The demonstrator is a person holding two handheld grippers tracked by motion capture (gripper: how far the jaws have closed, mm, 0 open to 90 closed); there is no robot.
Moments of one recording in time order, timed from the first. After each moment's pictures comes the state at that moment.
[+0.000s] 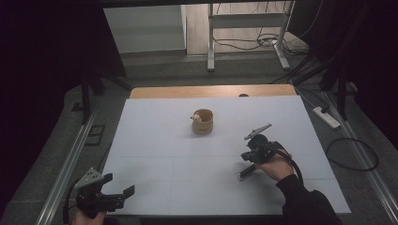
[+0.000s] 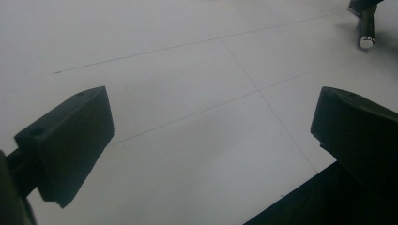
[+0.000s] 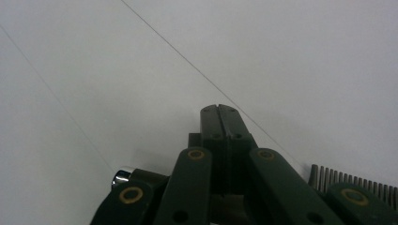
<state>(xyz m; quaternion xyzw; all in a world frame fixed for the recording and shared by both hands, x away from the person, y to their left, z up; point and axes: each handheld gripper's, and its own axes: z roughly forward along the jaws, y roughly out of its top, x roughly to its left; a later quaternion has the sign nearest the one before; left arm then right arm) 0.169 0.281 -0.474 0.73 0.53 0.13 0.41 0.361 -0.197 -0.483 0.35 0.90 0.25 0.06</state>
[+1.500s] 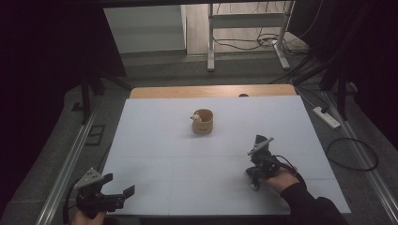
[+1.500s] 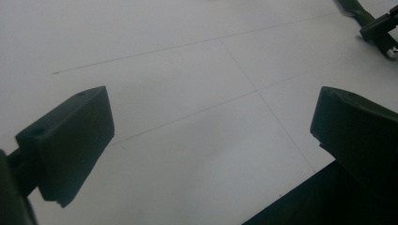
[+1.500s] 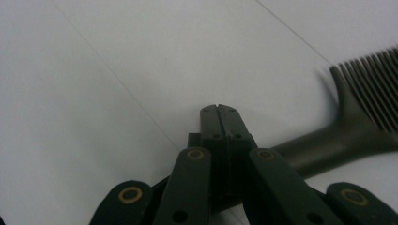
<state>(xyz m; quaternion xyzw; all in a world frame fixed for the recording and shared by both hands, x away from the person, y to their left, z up) 0.168 0.281 -0.474 0.74 0.53 0.13 0.41 0.327 -0.212 -0.501 0.34 0.92 0.22 0.03</state>
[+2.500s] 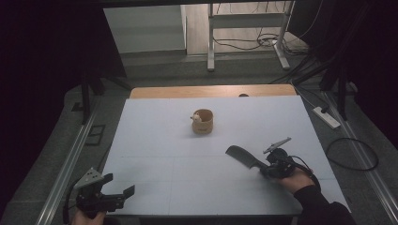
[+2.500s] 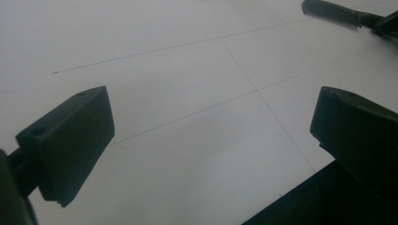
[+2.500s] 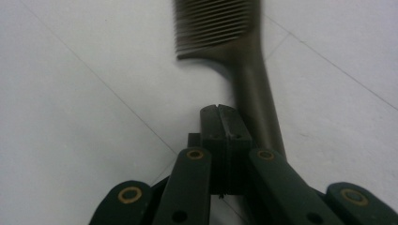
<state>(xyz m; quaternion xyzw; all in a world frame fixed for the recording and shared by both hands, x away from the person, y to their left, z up) 0.169 0.281 -0.474 0.74 0.53 0.13 0.41 0.329 -0.255 -0.499 0.38 0.90 0.21 0.04</state>
